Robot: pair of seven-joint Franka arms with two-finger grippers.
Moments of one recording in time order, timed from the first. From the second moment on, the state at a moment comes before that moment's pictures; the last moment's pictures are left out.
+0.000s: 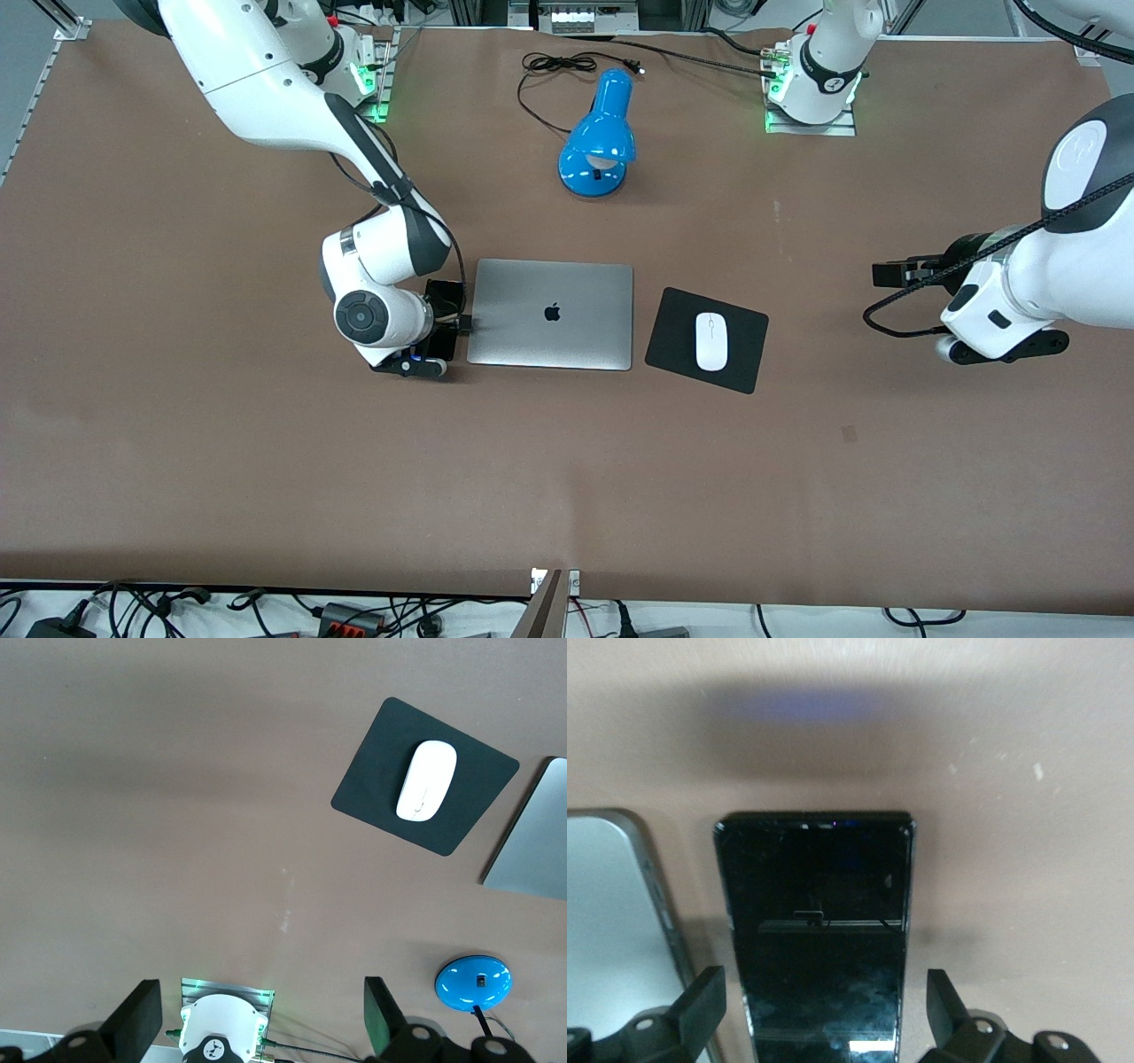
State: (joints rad) left arm 0.06 0.49 -0.23 -1.11 0.02 1.17 -0.31; right arm 0.31 0.70 0.13 -1.68 0.07 2.13 0.46
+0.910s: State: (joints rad) left arm 0.13 0.18 -0.23 -1.56 0.03 1.60 -0.27; right arm 0.30 0.42 -0.08 -1.39 0.00 1.74 0.24
